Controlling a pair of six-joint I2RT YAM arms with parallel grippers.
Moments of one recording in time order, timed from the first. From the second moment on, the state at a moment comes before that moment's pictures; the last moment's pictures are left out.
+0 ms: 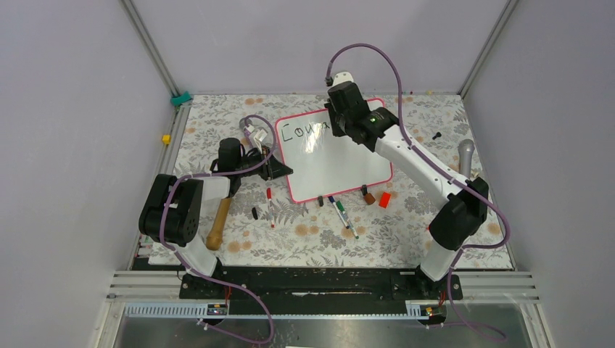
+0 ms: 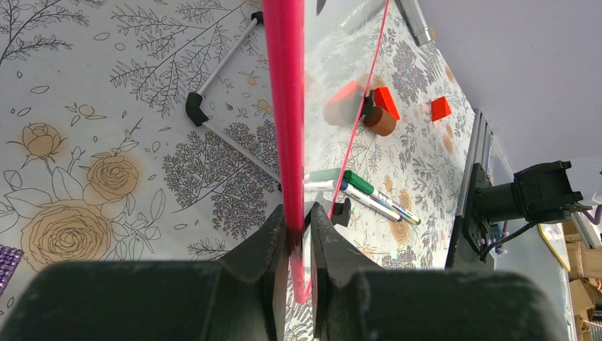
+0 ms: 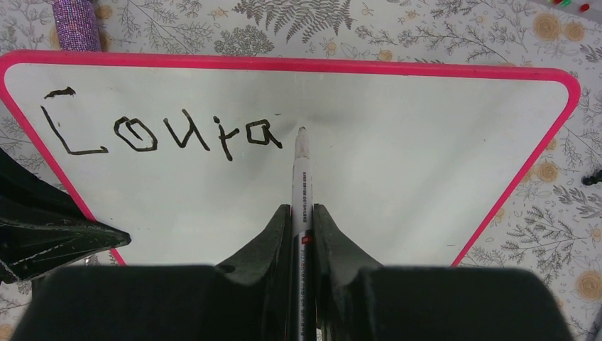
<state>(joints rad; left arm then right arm) -0.18 1.68 0.70 0.58 0.92 -0.40 0.66 1.74 1.73 -0.67 0.35 0.18</state>
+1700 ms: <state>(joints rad) -0.18 1.68 0.70 0.58 0.92 -0.40 0.65 1.80 1.78 -0.69 0.32 0.17</state>
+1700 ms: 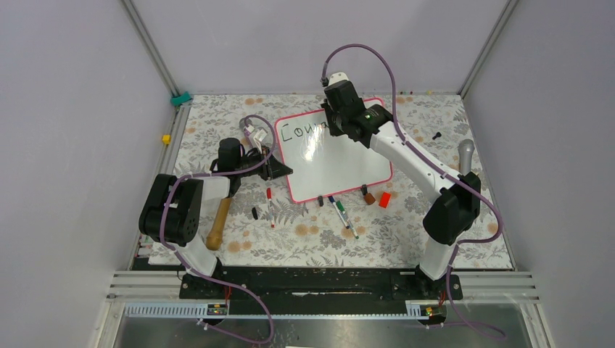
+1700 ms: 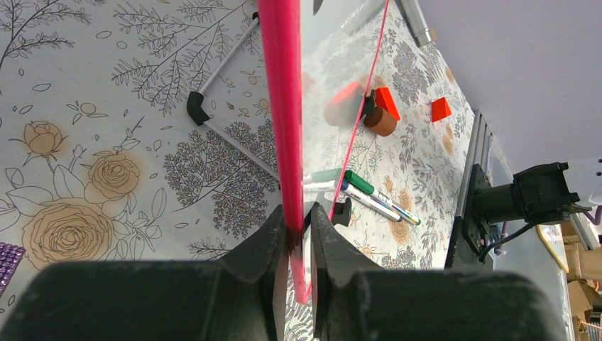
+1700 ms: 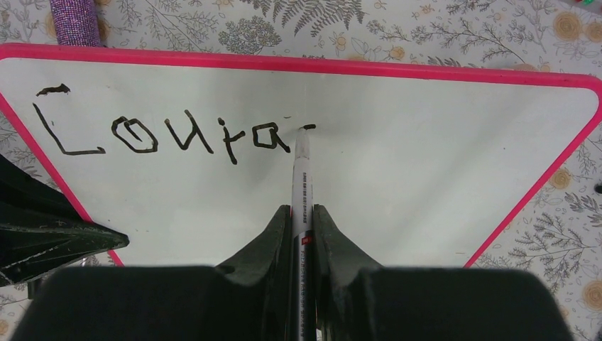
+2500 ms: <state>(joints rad) -0.17 1.68 0.70 0.59 0.93 -0.41 0.65 1.79 1.76 -0.71 0.33 0.17</state>
